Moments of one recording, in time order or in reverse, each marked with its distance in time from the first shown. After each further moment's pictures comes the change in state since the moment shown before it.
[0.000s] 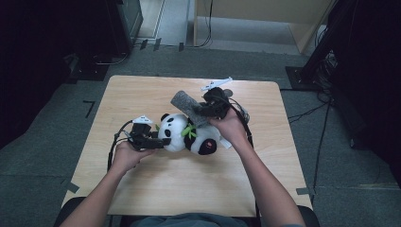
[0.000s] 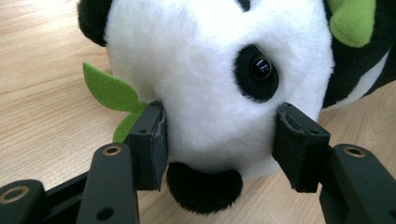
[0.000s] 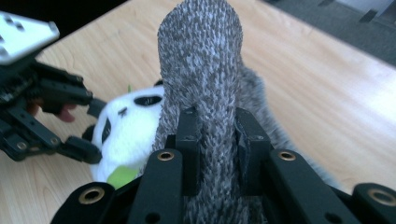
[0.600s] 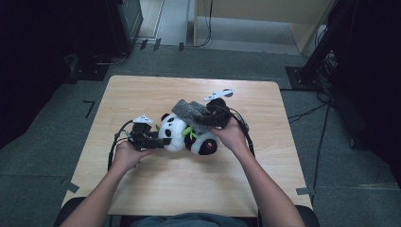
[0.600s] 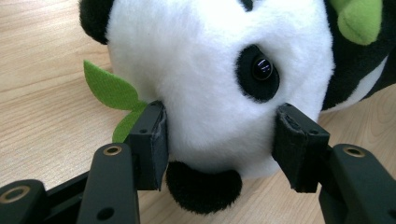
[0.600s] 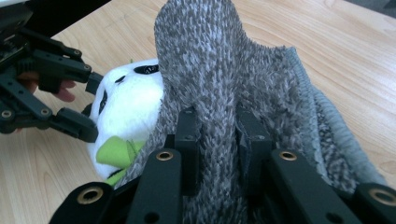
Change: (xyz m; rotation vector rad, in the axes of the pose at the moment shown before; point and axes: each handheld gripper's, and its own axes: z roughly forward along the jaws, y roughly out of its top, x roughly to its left) left arm 0.000 0.001 0.000 0.007 0.001 -0.009; right arm -0.007 -0.033 0.013 -0.019 0.055 0.028
